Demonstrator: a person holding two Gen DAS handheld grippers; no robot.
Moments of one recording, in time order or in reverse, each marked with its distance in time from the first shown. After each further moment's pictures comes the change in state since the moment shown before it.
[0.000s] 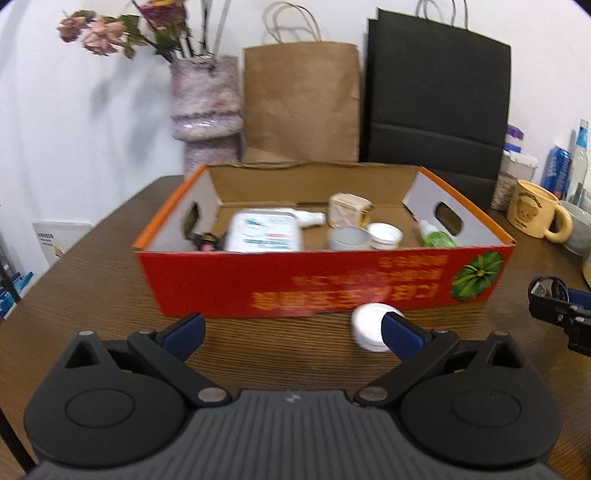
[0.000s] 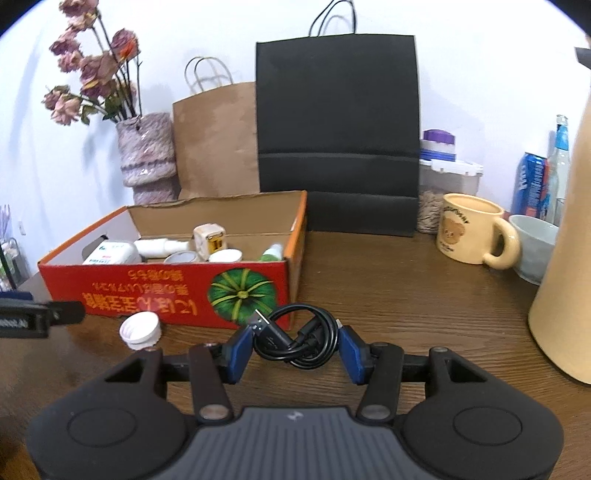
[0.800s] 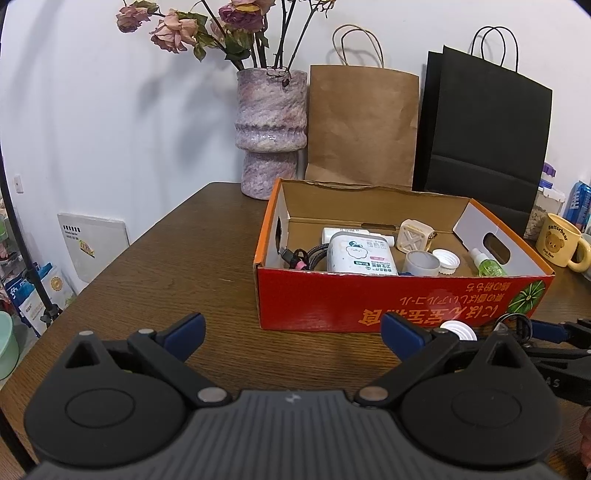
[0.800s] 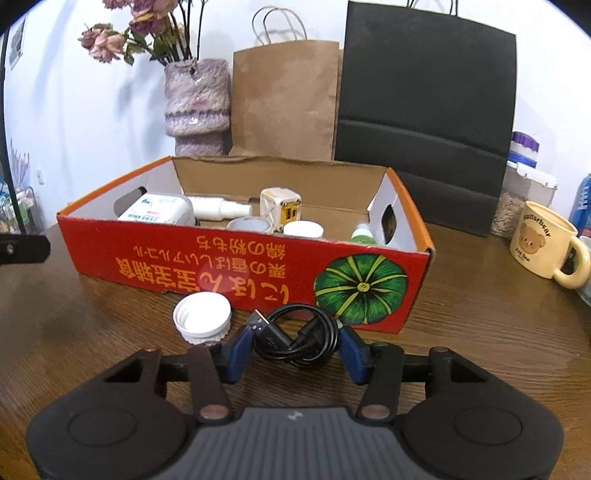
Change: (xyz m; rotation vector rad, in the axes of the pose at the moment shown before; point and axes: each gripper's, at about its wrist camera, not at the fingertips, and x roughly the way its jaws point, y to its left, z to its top) left arm -0.024 0.091 0.005 -0.073 -0.045 0.040; right arm 0.048 0.082 0.001 -0.127 0.092 0.047
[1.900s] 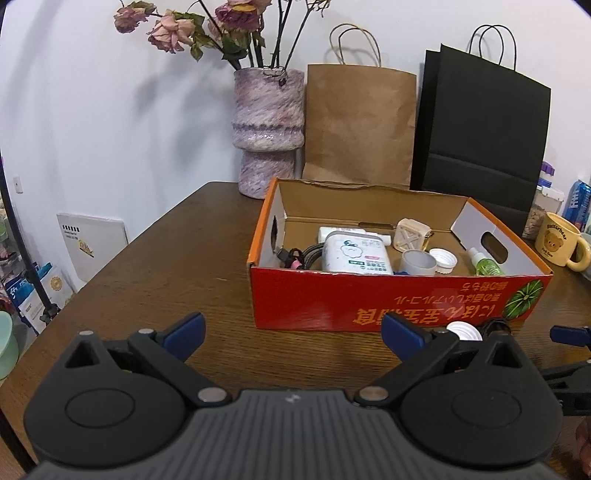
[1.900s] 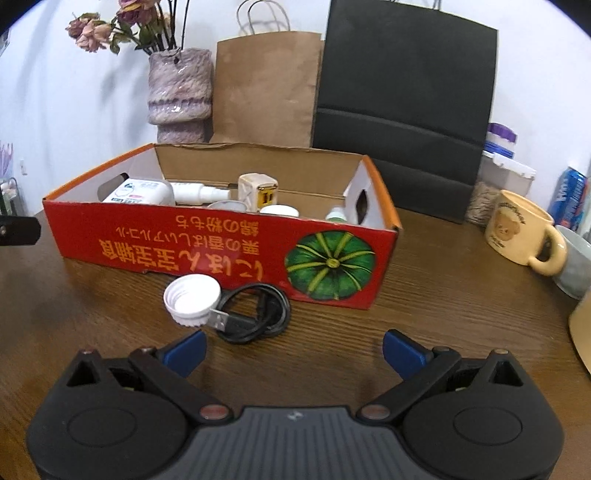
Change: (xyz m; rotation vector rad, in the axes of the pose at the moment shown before) left arm -0.001 -0.003 0.000 0.000 0.001 0.001; right arm -0.004 -0.004 -0.007 -0.013 0.050 -0.069
